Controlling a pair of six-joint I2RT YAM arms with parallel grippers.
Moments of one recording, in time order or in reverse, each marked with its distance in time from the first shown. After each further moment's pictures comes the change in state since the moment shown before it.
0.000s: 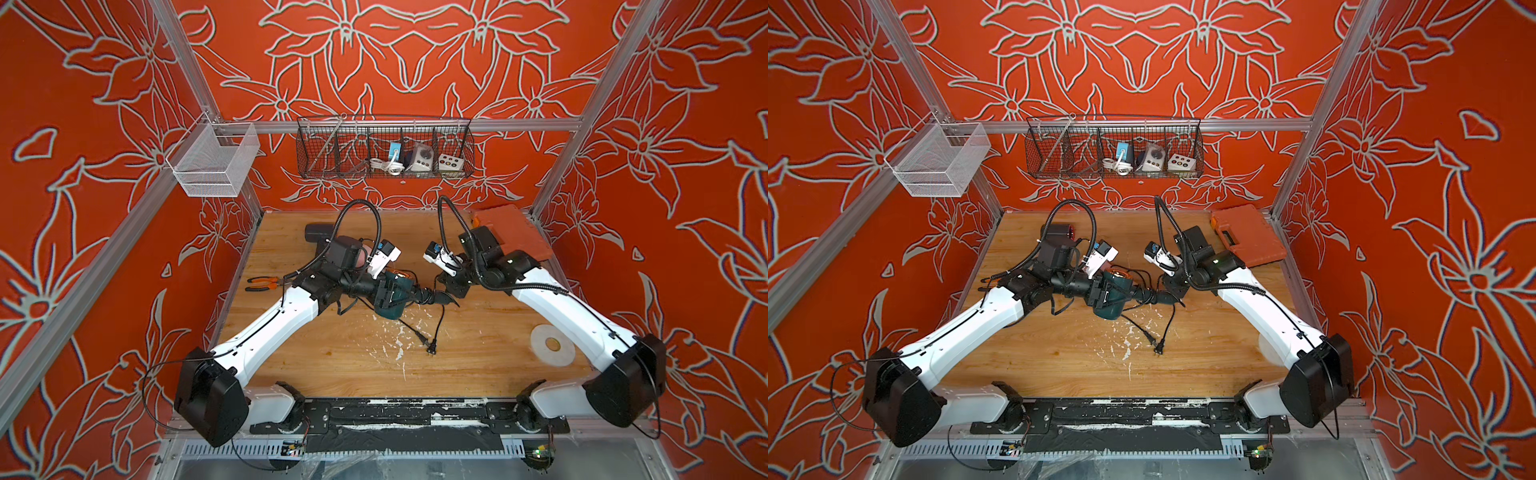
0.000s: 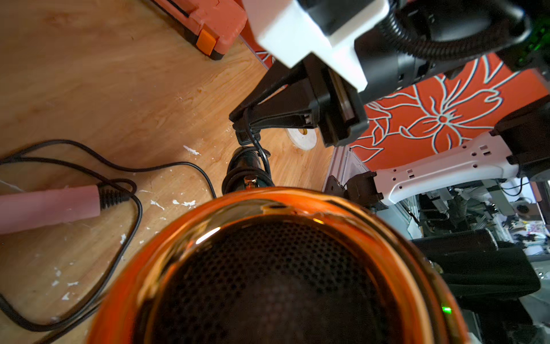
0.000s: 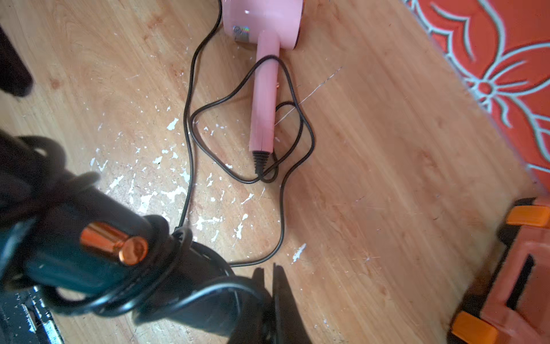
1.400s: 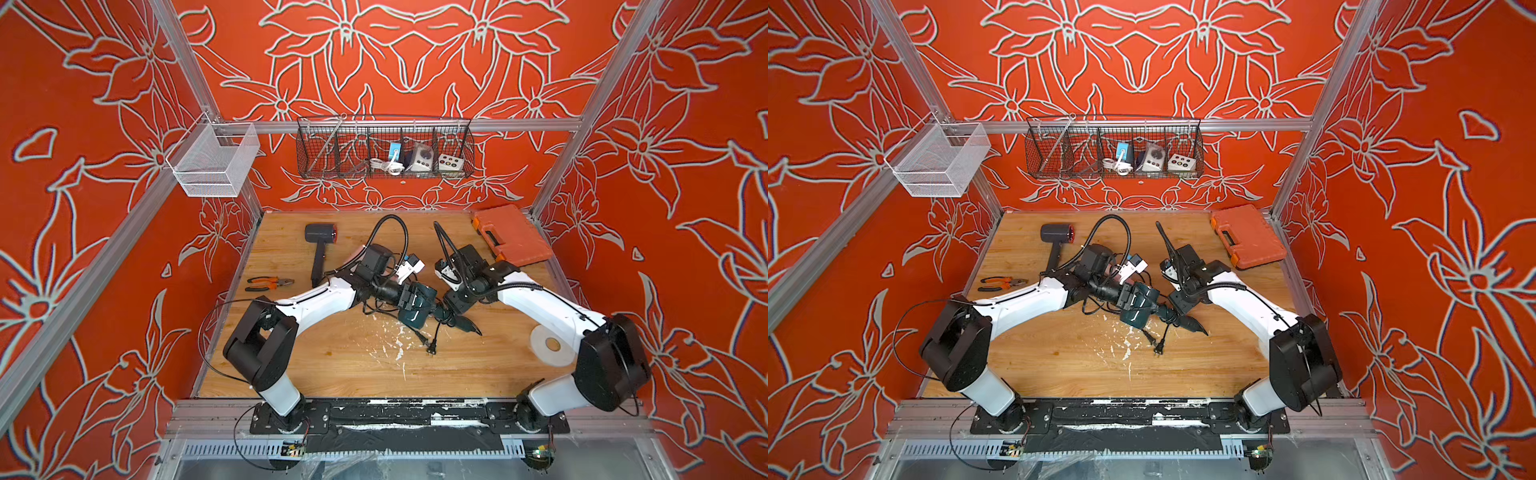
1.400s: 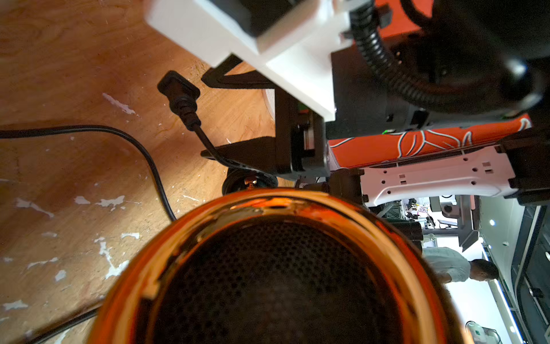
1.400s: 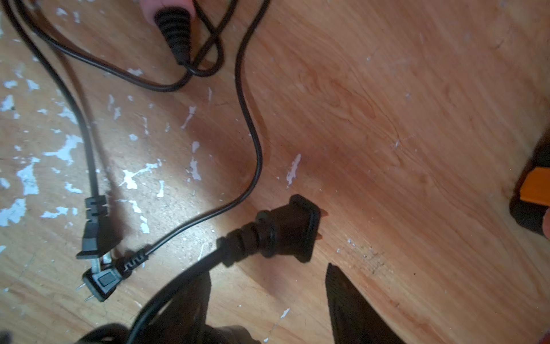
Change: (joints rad) left arm -0.087 0.346 0.027 0.261 0.157 -0.219; right arm -0.006 0.096 -0.130 -0.050 0.256 0.263
